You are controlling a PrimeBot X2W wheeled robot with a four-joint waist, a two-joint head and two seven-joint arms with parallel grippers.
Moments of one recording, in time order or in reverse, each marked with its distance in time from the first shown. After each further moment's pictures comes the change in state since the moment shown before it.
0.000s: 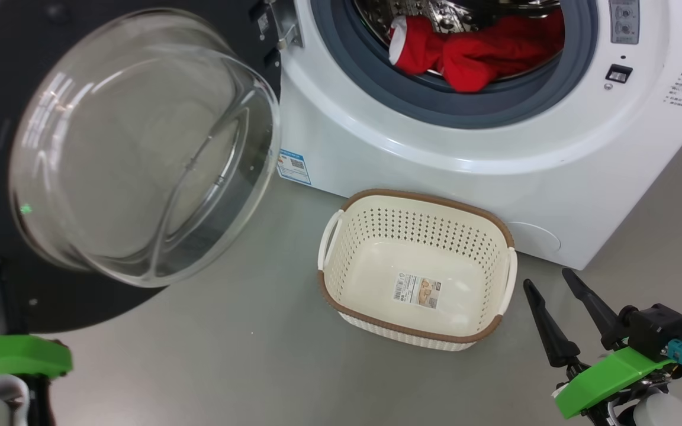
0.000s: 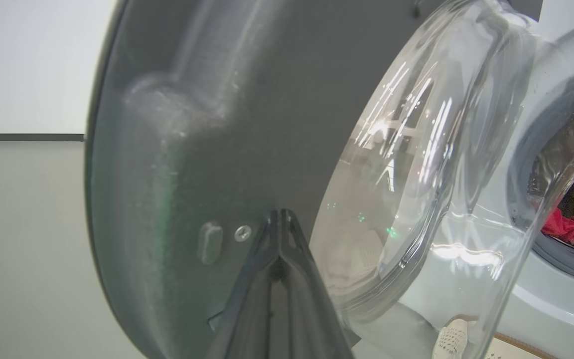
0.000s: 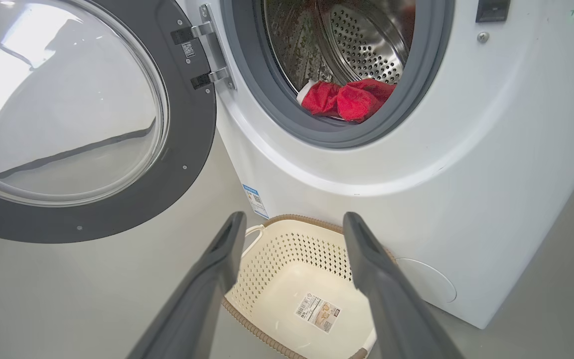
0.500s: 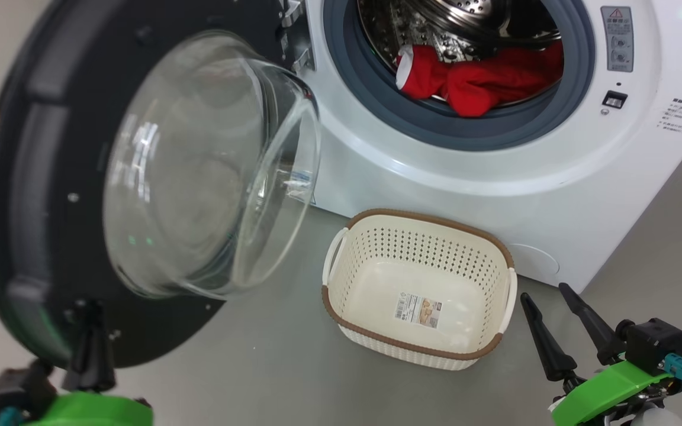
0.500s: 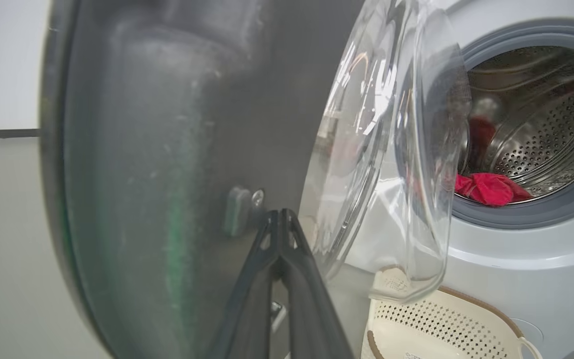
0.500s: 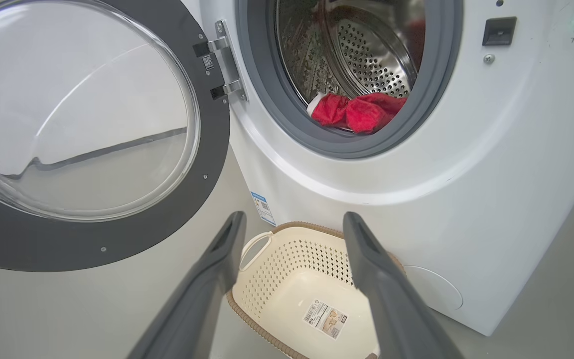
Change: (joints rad) left arm 0.244 -0.038 -0.212 -0.278 -0.021 0.055 0.001; right arm 0.042 0.024 -0.005 -0.005 0.006 0.000 0.000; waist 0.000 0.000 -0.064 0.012
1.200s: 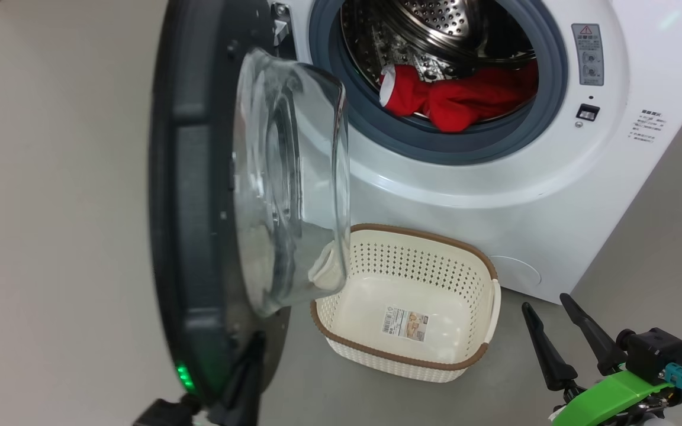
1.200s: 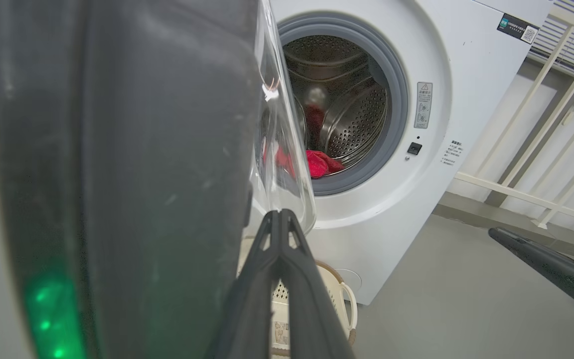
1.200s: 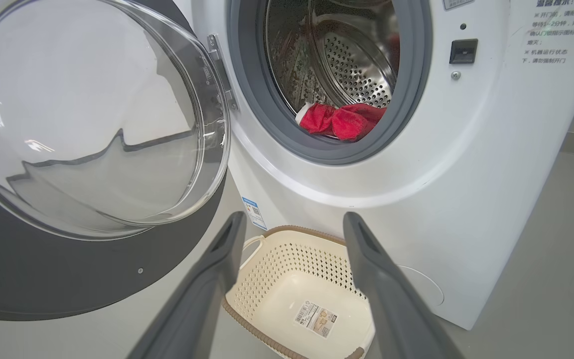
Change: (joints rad) left arm 0.100 -0.103 -0.282 -0.158 0.035 -0.060 0.018; right arm 0.022 0.004 -0.009 0.000 0.008 0.000 0.000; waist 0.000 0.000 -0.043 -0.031
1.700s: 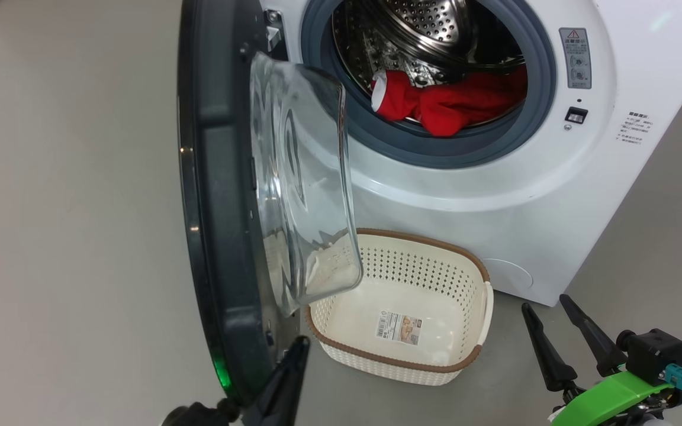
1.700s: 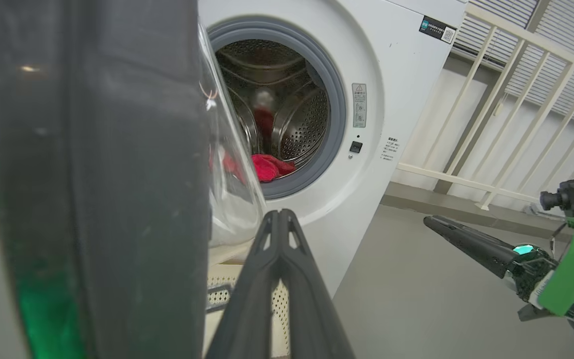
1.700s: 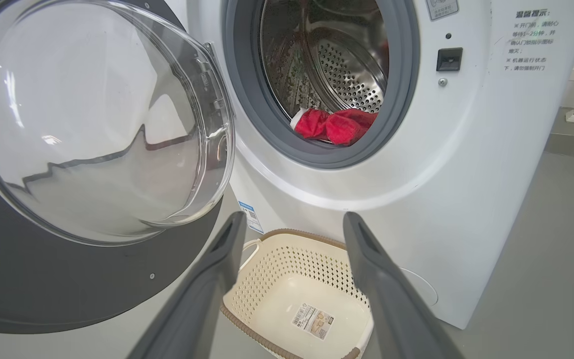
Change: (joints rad) left arm 0.001 0.000 -0.082 -0.056 0.035 -0.060 0.008; right arm 0.002 0.003 -0.002 -0.001 0.003 0.000 0.000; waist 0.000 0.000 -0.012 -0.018
